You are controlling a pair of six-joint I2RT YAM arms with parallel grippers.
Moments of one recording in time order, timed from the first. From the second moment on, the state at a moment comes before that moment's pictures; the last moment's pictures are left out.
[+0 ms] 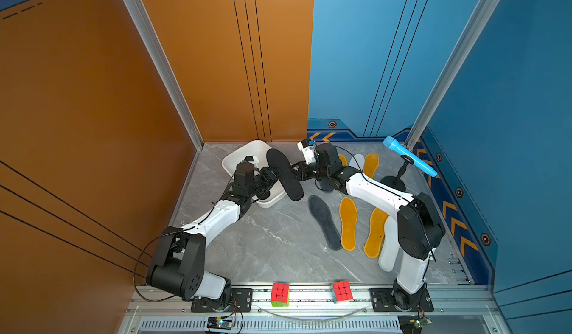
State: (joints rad) left arm -0.28 1.45 0.83 0.27 0.37 -1.09; right arm 0.62 1.86 1.46 -0.06 -0.38 0.41
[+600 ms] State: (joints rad) left arm -0.28 1.46 0.84 0.29 0.37 -1.11; right arm 0.61 1.89 1.47 -0.05 -0.38 0.43
